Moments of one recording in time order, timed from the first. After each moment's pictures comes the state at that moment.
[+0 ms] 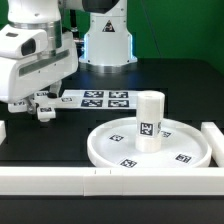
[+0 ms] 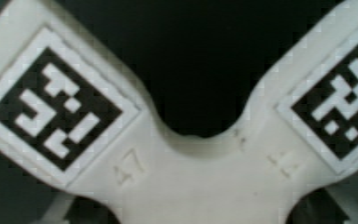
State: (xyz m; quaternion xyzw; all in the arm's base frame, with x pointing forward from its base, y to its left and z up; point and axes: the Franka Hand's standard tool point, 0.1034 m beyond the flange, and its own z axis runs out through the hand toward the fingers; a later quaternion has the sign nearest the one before) arm 0.430 -0.150 0.024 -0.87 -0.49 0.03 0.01
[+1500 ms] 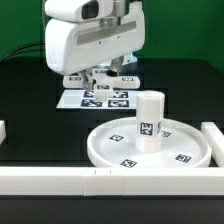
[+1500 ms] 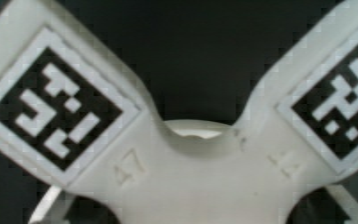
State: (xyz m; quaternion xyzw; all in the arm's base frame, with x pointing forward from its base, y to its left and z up) arm 0.496 -0.034 0.098 -0.91 -0.41 0.04 0.02
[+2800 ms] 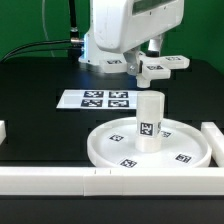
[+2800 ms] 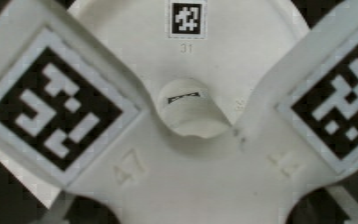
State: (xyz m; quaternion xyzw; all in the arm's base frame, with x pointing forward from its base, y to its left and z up) arm 0.561 0.025 0.138 -0.88 -0.47 0.02 0.02
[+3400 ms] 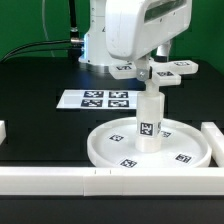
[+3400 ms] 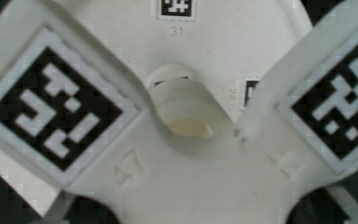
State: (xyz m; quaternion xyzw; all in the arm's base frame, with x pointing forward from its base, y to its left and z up) arm 0.562 0.038 0.128 -0.88 -0.47 0.02 0.03
